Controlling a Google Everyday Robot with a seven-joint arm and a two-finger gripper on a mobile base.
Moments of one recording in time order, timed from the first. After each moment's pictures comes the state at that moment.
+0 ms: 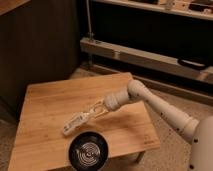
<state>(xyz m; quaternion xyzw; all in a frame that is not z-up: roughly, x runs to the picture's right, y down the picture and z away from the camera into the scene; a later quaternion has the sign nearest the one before) -0.065 0.113 0.783 -0.28 -0.57 0.03 0.78</state>
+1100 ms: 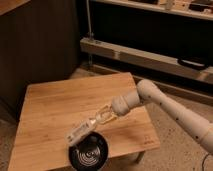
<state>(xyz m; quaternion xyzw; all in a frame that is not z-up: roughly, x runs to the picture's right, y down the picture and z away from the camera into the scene) -0.010 0.144 0.705 -0.33 -0.56 0.02 0.76</state>
